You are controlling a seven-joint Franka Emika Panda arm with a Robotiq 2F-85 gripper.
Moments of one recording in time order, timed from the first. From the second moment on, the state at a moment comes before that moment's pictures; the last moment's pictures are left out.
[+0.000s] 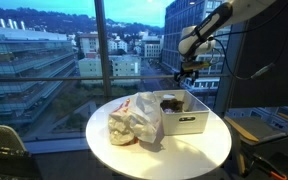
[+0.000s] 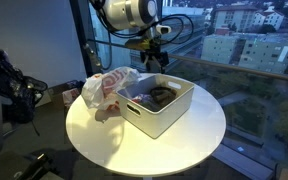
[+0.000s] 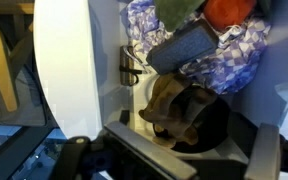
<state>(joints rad) -0.08 0.43 -0.03 -1.77 -0.20 2.31 0.35</state>
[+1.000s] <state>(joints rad) -0.12 0.72 -0.05 -1.54 0.03 2.36 0.19</state>
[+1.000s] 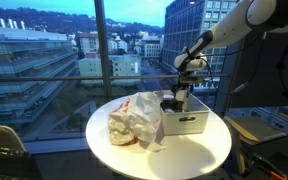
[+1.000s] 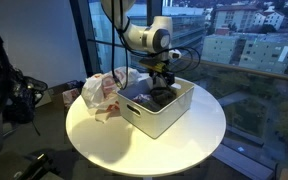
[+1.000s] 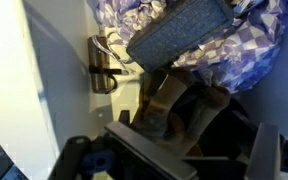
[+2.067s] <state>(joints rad) -0.10 1.03 -0.13 -1.20 0.03 2.32 0.31</state>
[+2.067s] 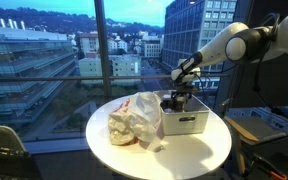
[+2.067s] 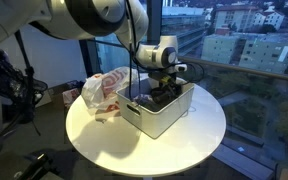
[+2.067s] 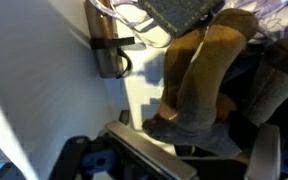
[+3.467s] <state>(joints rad) -0.09 0.86 -0.09 -1.27 0.12 2.11 0.34</state>
